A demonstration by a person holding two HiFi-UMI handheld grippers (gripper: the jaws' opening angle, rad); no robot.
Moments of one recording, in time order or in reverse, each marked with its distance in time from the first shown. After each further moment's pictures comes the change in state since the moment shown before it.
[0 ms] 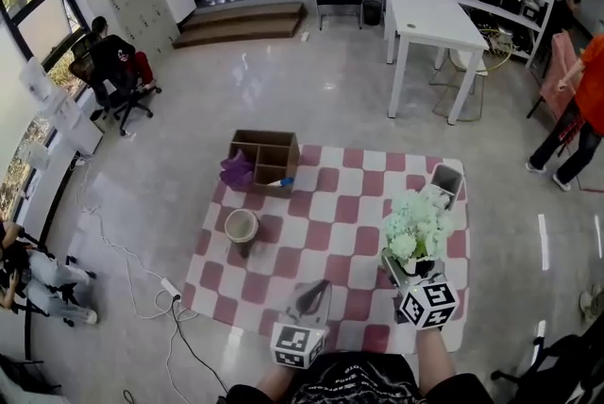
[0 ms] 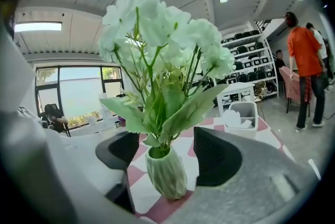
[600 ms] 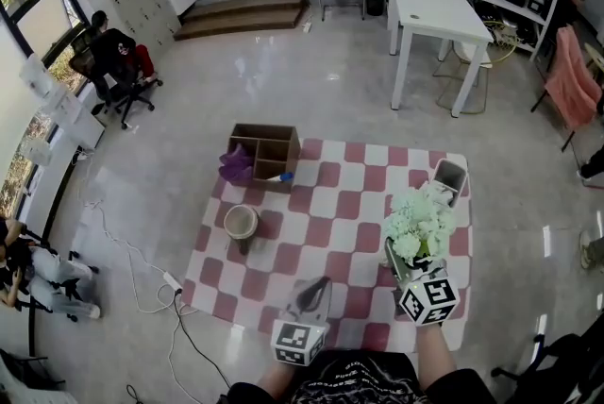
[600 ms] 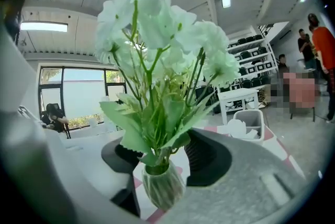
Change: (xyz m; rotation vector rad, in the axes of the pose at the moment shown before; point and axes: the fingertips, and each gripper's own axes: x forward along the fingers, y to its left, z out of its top) left arm 0.005 0.002 -0.002 -0.001 0.017 0.012; right arm 0.010 0.002 0.015 -0.031 -0.062 0.029
